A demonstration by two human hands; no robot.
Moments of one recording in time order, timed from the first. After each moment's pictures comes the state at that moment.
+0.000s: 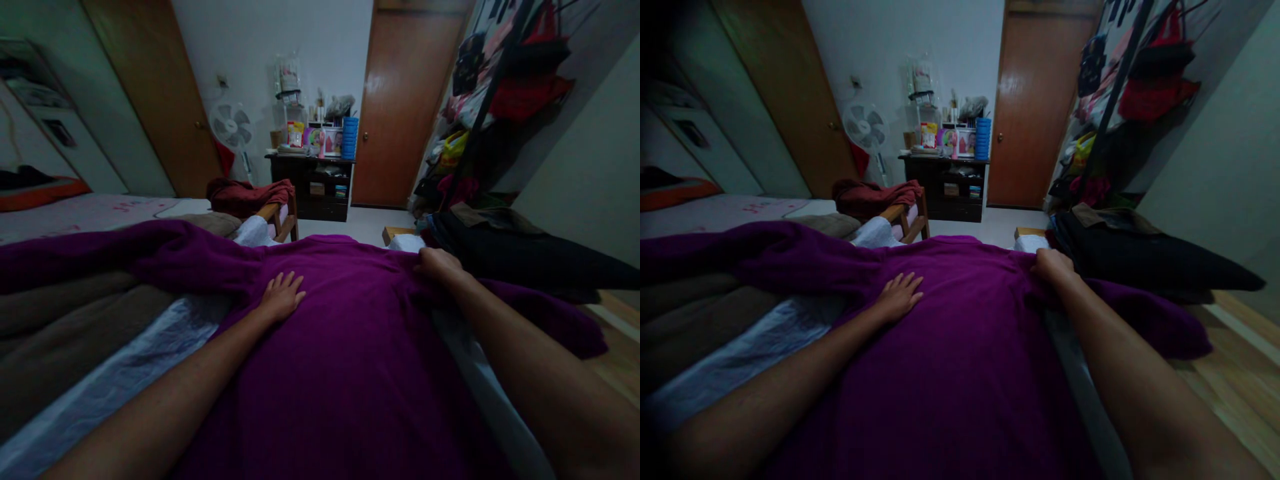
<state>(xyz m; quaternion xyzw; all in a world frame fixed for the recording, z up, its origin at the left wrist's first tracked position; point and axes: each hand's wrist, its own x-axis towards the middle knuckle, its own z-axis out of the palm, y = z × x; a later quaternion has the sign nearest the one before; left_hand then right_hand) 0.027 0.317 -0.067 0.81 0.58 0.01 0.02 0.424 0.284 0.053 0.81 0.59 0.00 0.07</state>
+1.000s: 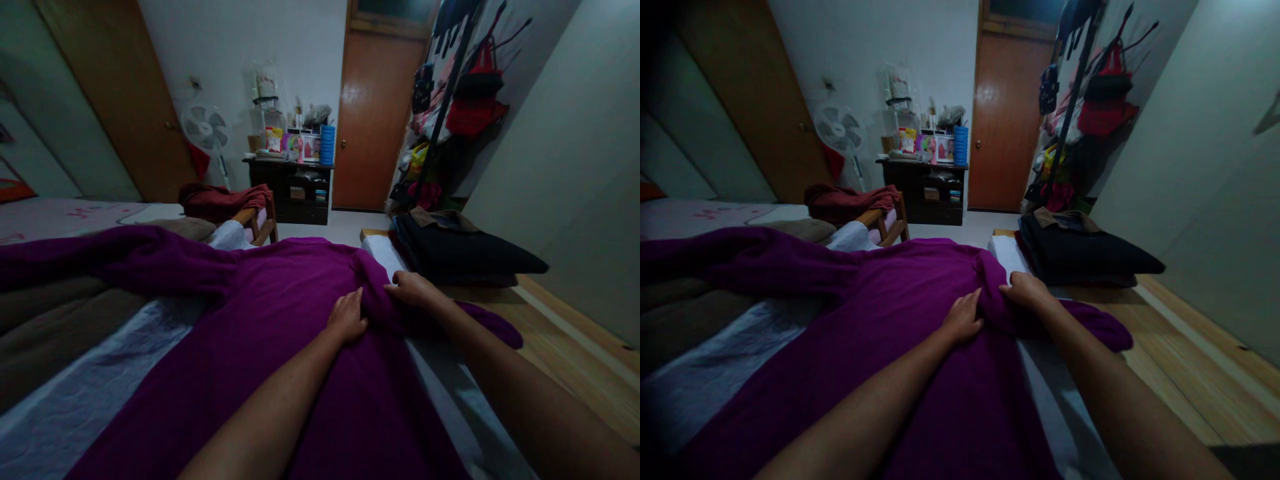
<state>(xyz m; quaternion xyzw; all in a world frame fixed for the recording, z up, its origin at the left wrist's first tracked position) 0.236 0.221 -0.071 0.88 0.38 0.18 0.21 0.416 0.188 0.062 0.77 0.64 -0.06 0.03</state>
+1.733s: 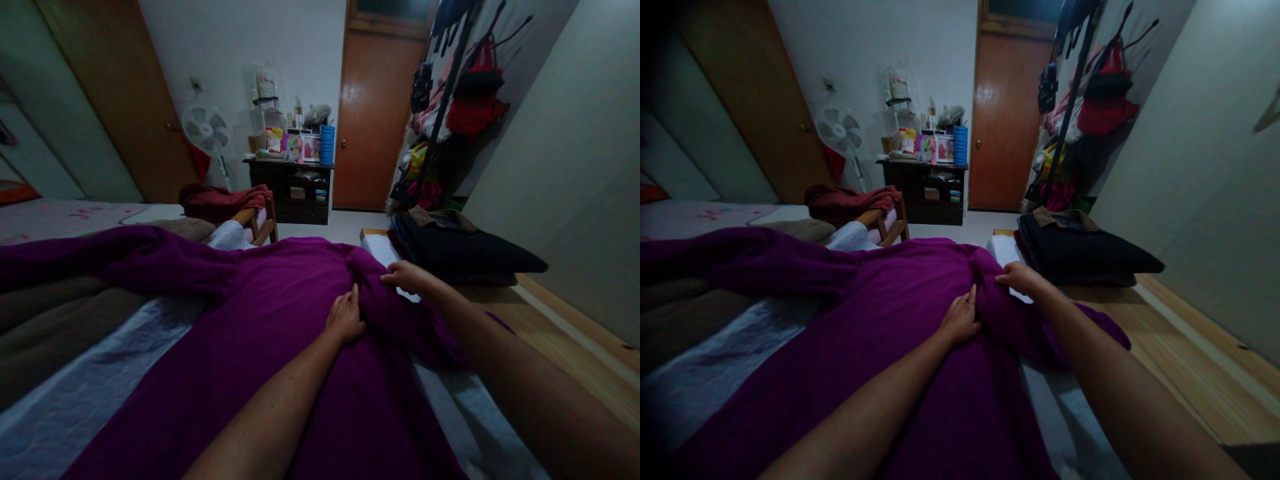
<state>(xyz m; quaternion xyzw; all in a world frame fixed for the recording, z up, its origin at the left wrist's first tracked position) 0.237 0.212 -0.064 0.88 0.41 0.15 0.20 0.420 0.205 0.077 0.77 0.59 -0.22 -0.05</state>
